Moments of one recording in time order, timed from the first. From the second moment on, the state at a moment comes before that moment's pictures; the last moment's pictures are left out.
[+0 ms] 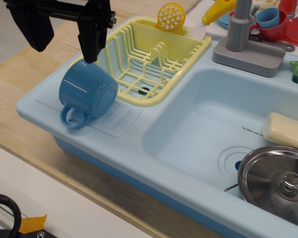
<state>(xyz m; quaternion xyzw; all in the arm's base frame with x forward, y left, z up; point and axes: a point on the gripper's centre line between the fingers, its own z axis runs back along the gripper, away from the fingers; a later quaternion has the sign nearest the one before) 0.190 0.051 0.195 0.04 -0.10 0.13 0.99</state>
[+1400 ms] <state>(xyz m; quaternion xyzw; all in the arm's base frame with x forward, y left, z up) 0.191 0.051 0.169 -0.13 -0.03 0.21 0.97</state>
